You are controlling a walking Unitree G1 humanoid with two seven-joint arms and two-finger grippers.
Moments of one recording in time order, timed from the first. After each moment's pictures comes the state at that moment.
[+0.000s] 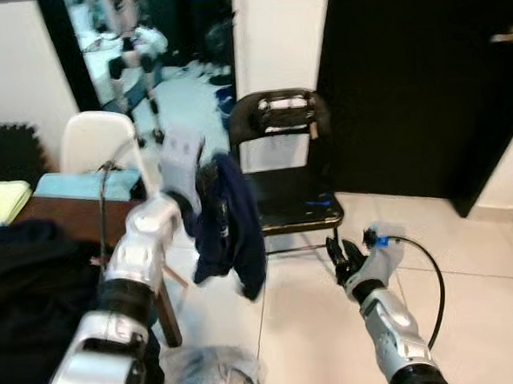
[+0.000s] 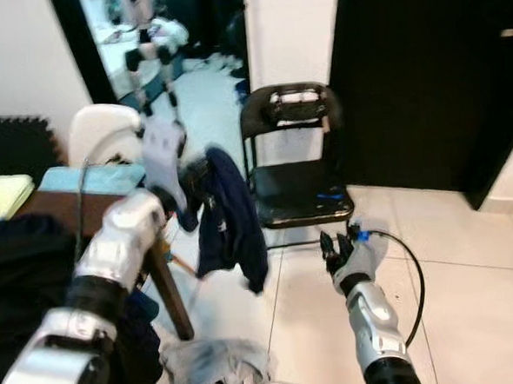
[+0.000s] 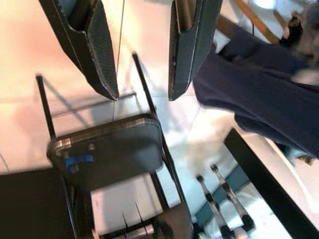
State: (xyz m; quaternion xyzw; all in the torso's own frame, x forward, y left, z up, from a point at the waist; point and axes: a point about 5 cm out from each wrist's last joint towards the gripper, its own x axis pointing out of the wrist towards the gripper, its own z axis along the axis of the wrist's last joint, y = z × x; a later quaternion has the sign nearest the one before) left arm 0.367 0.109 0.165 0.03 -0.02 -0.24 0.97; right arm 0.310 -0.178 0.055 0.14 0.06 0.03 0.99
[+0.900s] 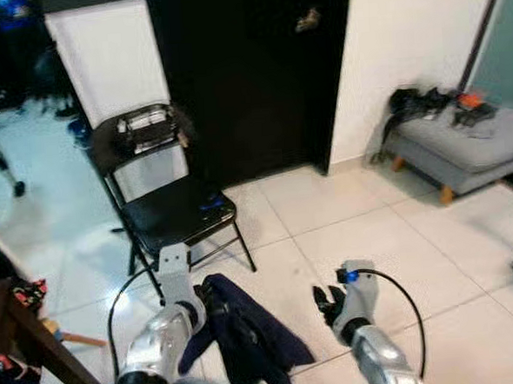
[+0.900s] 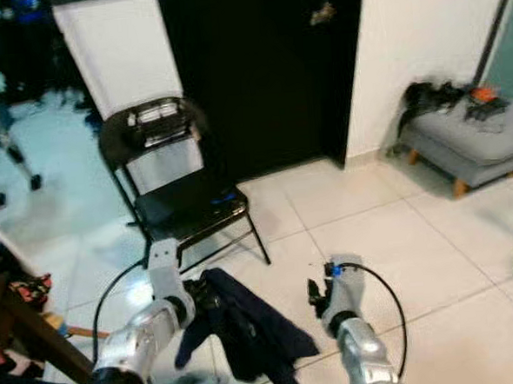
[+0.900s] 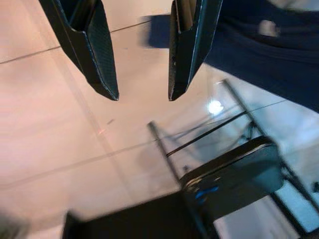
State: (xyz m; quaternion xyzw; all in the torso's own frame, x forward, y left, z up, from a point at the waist) left arm 0.313 0.139 0.051 -0.11 0.22 -0.06 0.97; right arm 0.294 -0.166 0.023 0.06 0.16 0.07 0.98
